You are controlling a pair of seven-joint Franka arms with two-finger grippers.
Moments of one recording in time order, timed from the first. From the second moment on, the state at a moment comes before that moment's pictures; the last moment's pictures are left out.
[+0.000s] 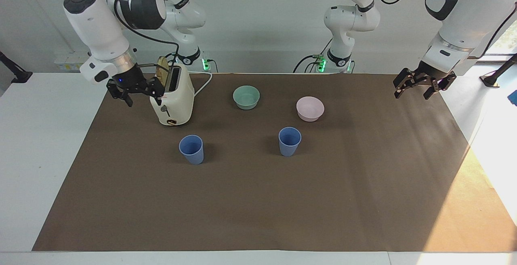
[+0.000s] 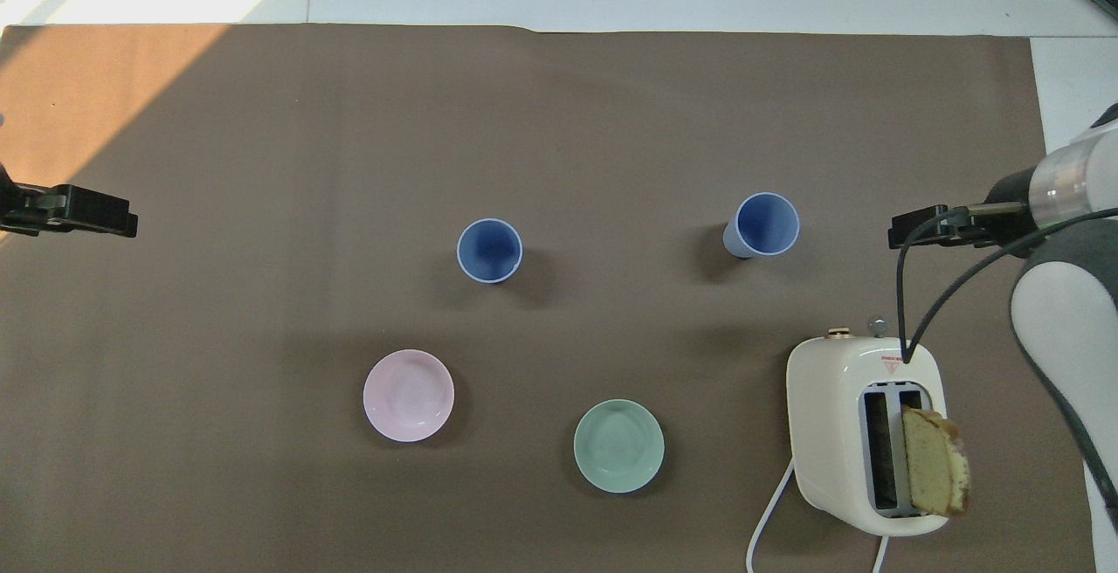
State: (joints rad) left arm -0.15 -0.01 0.15 -1.65 -0.03 1.67 0.08; right arm 0.00 0.00 -0.01 -1.84 0.05 1.86 -0.03
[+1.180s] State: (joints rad) left arm -0.11 -0.01 0.15 -1.61 -0.03 1.60 0.14; right arm 0.06 0.30 0.01 -1.89 0.05 2.19 -0.03
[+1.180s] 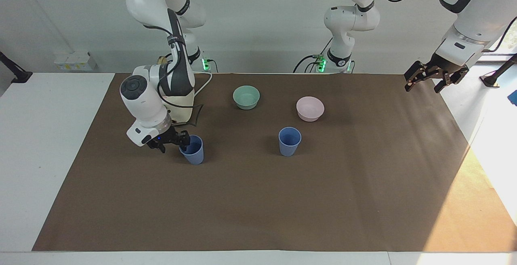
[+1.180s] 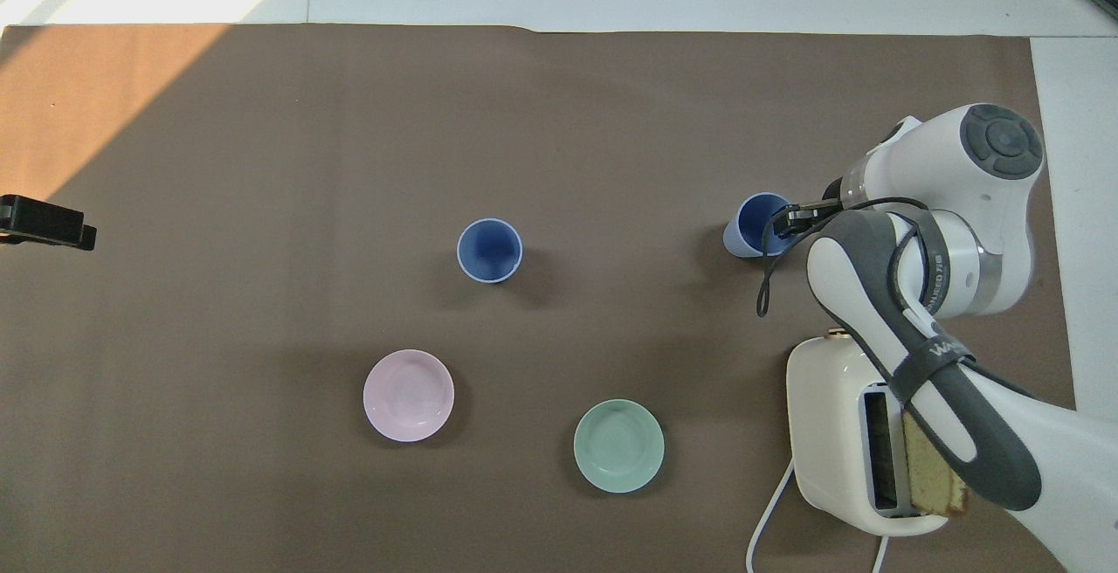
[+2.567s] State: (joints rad) left arm -0.11 -0.01 0.14 -1.61 -0.03 1.60 0.14; right arm 0.31 0.29 0.14 -1.56 0.06 1.97 0.42
